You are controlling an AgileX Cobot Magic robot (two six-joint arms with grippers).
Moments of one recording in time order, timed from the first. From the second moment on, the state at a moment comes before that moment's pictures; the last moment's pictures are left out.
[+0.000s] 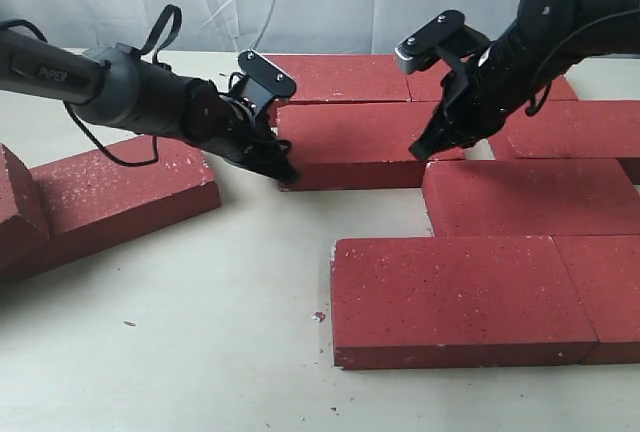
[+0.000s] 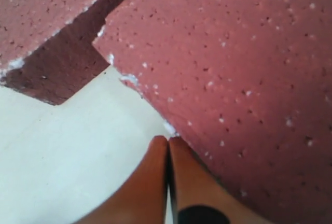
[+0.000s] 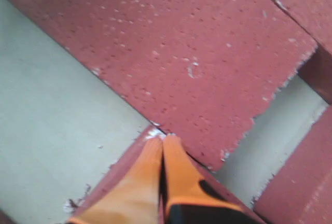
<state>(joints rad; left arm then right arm) -0.49 2.17 -1.29 -0.22 0.09 0.45 0.28 1.88 -1.24 0.21 0.60 -0.63</state>
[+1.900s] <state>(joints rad) -0.32 1.92 -1.44 -0.02 0.47 0.44 0.13 1.88 -1.23 0.39 0.56 -0.62</state>
